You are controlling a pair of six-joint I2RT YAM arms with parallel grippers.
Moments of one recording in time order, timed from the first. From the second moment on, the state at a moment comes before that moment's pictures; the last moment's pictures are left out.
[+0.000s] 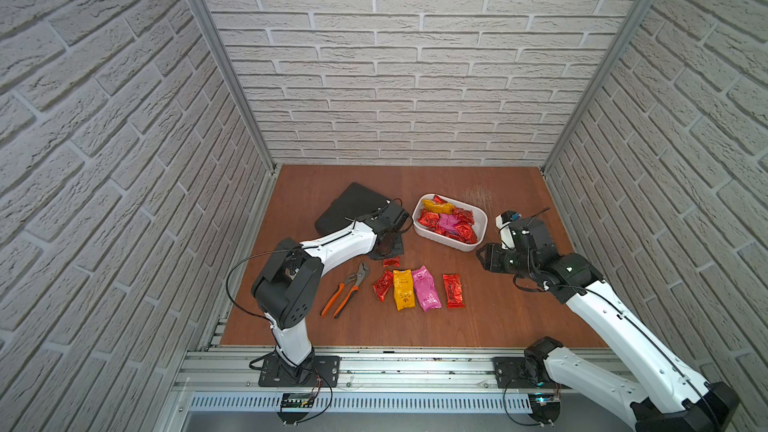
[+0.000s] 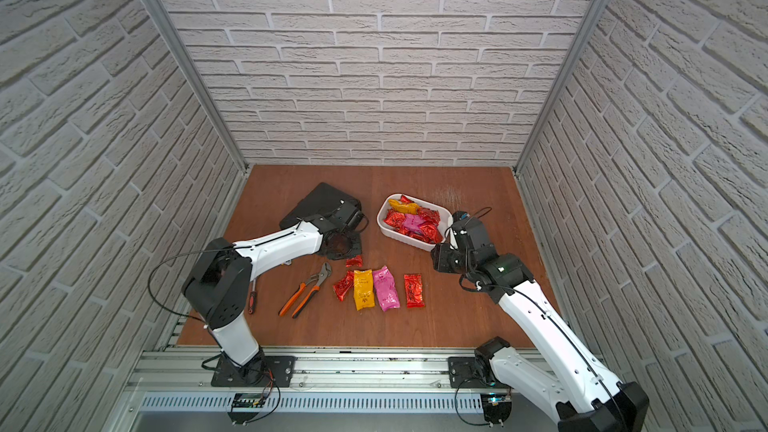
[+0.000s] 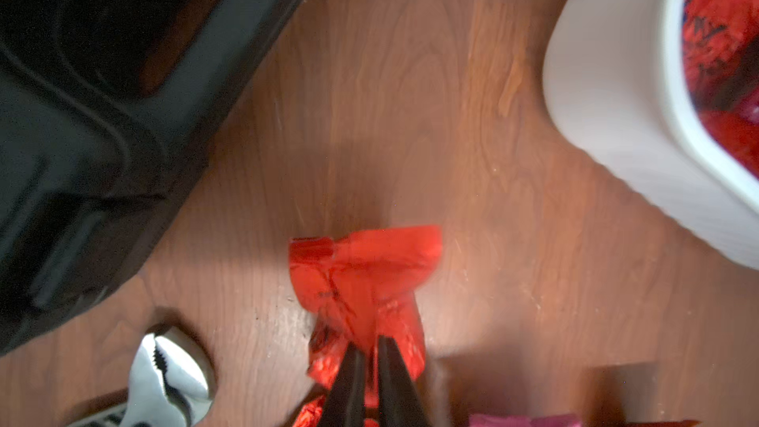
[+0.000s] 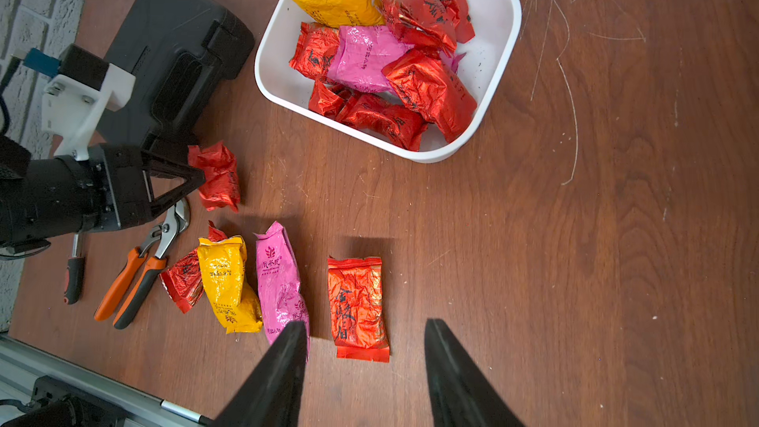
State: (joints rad) left arm -0.69 1.76 1.22 -0.65 -0.09 -0.75; right arm 0.37 0.95 0.93 -0.86 0.00 0.49
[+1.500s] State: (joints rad) left arm -0.35 1.17 0.98 -0.38 -0.19 -0.72; right arm 0.37 2.10 2.00 -1.04 0.00 -0.38
